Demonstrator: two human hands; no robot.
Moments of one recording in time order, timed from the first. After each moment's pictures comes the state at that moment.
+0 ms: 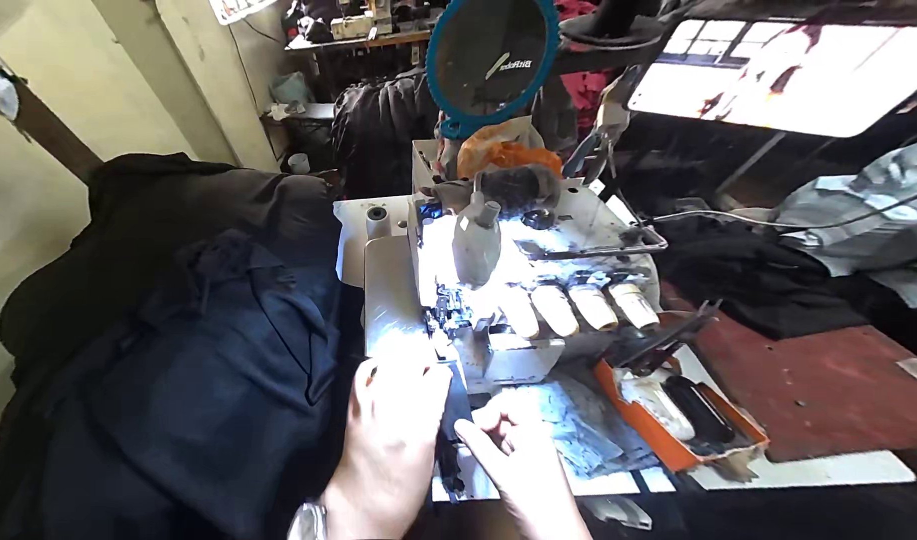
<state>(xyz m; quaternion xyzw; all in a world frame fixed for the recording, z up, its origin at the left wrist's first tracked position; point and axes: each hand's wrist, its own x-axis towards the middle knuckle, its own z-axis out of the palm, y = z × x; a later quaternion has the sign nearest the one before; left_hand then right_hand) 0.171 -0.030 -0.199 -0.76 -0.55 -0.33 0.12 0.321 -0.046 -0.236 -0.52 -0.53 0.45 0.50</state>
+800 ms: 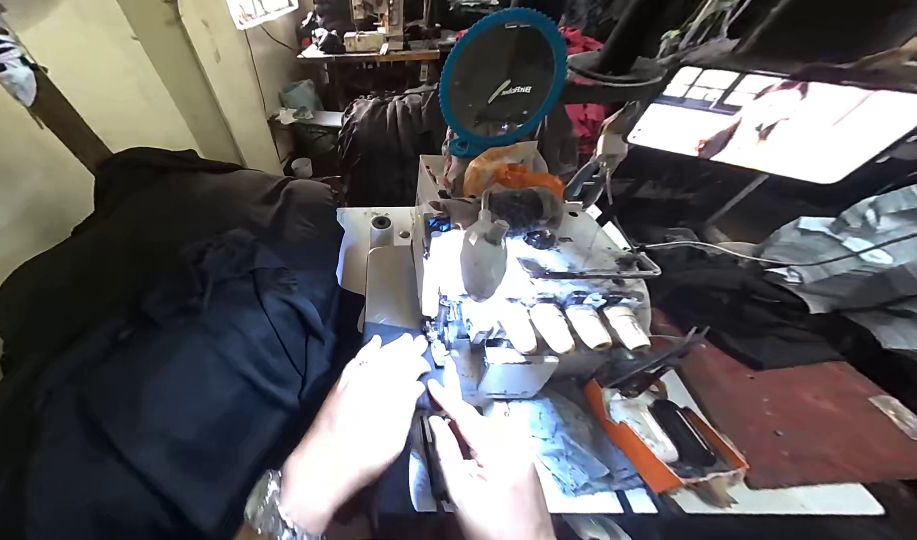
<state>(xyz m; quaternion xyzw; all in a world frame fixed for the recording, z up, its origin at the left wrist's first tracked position) 0.136 -0.014 -0.198 -0.80 -0.53 -0.28 -0.05 0.299 -0.045 -0.214 -0.52 -0.72 0.17 0.43</state>
